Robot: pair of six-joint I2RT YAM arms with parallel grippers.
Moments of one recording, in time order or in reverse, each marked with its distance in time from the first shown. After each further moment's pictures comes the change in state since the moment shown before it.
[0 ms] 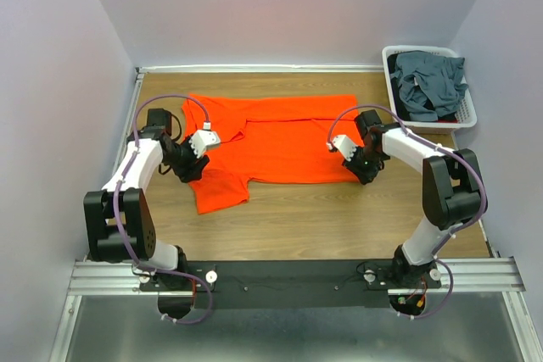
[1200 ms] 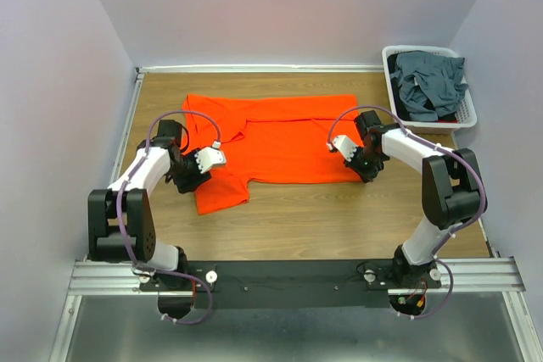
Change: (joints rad) left arm -0.058 0.019 -0.135 0.090 -0.210 0.113; right arm 0.000 0.004 -0.019 0.026 0.027 -0.002
